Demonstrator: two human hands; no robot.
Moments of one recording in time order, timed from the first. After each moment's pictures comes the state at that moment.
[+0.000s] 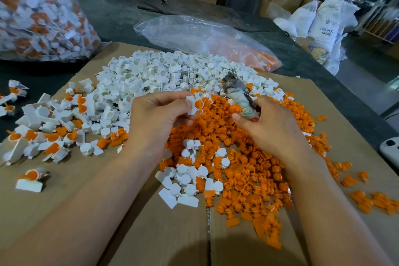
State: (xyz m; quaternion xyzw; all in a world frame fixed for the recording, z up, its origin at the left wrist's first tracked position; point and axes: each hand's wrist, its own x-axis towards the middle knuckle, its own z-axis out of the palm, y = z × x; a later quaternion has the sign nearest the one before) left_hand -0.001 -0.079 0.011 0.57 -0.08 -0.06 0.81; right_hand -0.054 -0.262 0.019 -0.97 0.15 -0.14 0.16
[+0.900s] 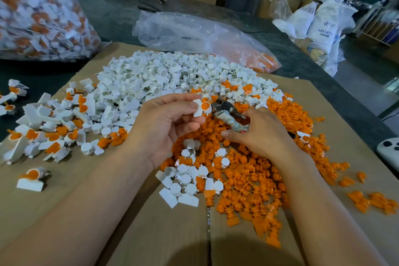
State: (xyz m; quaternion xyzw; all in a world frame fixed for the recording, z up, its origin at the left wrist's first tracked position) left_hand -0.005 -0.077 0.019 0.50 -0.06 -0.21 0.84; right_hand -0.043 -0.266 0.002 -0.98 0.15 -0.05 0.08
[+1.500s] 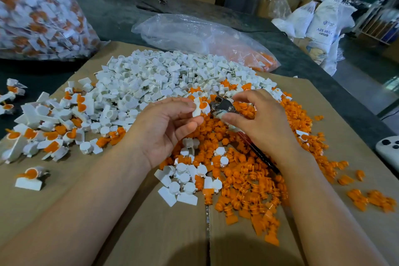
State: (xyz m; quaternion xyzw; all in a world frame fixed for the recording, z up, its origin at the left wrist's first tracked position) left_hand -0.004 -0.076 0.019 0.46 0.03 -0.28 0.84; right_hand -0.049 -0.257 0.015 -0.94 0.06 -0.20 0.25
